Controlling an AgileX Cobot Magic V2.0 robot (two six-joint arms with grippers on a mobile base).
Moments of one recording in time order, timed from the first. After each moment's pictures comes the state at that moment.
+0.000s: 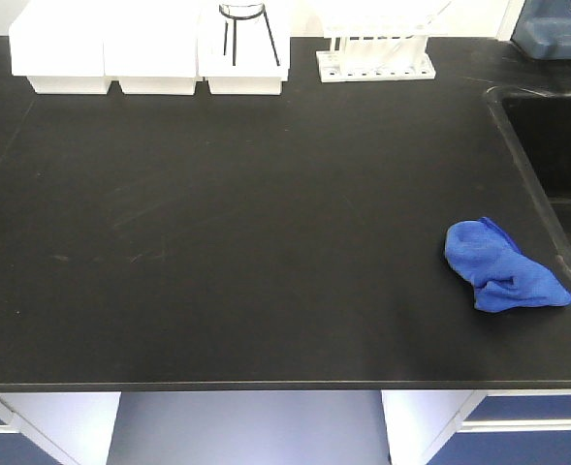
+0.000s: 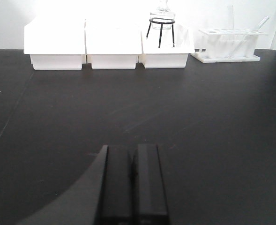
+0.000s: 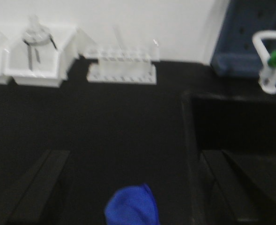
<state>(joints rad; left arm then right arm) -0.14 -0.02 0.03 -0.12 0.24 0.02 0.10 0.87 -0.98 -0.16 0.72 0.10</state>
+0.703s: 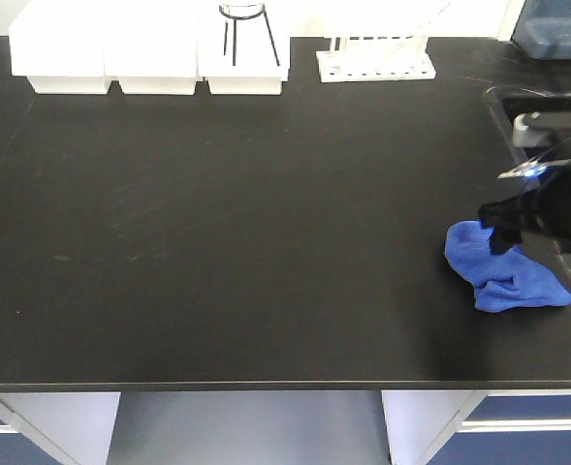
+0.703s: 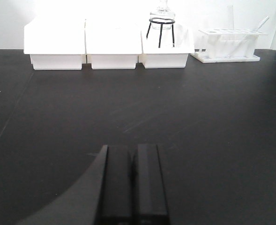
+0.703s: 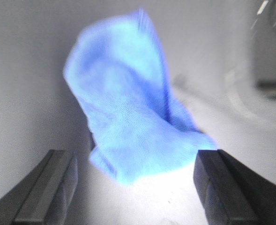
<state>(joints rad) -0.14 -0.02 0.03 -0.12 0.24 0.02 0.05 1.55 -1.02 -0.07 0.91 0.06</state>
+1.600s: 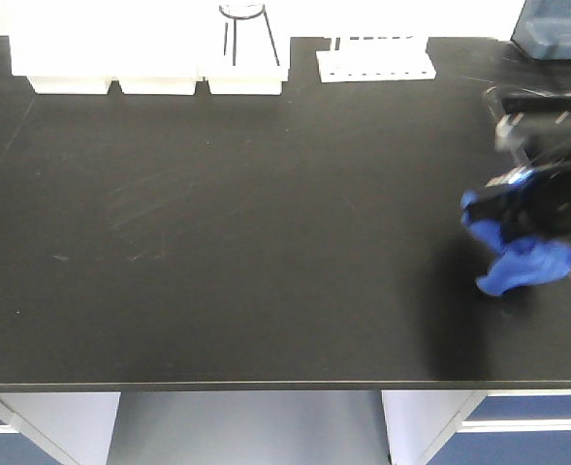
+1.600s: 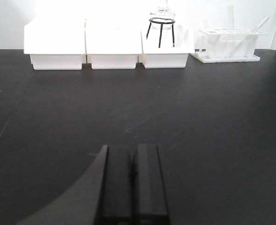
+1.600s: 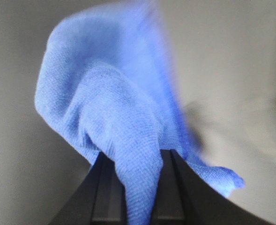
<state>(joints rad) -0.14 -0.02 0.03 -0.12 0.24 0.02 0.05 1.53 -1.02 -0.08 0.80 0.05</state>
